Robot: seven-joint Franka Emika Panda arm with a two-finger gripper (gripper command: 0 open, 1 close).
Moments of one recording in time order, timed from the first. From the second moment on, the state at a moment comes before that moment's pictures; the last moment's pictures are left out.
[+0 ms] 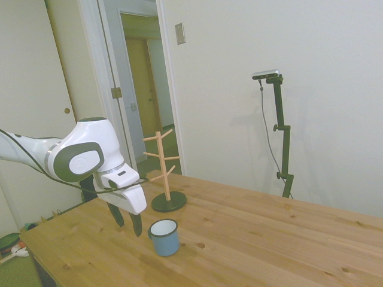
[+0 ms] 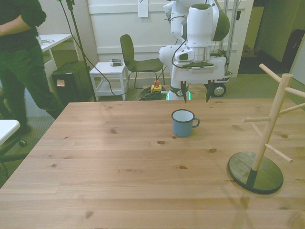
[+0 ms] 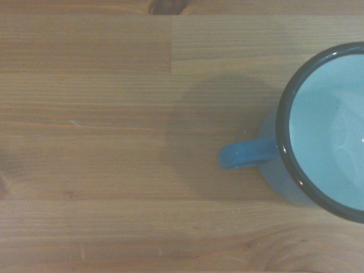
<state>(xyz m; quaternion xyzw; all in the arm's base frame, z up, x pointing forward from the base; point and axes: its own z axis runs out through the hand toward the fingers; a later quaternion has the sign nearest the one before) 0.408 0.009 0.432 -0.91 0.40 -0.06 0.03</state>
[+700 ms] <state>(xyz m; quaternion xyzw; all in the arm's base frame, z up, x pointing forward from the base) 0.422 -0.059 0.465 -0.90 0.43 -0.07 0.05</state>
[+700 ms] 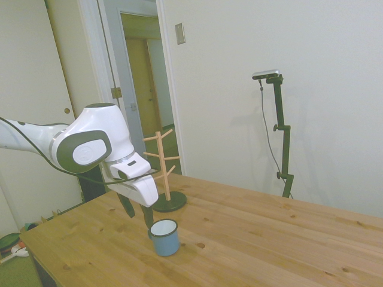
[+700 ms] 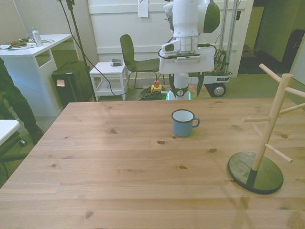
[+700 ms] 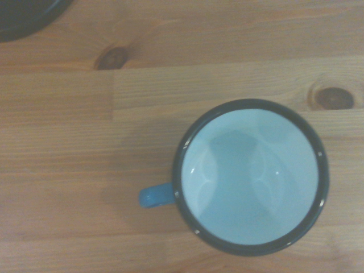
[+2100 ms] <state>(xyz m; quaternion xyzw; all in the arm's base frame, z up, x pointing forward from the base) 0.509 -0.075 0.380 -0.90 0.44 -0.04 0.03</state>
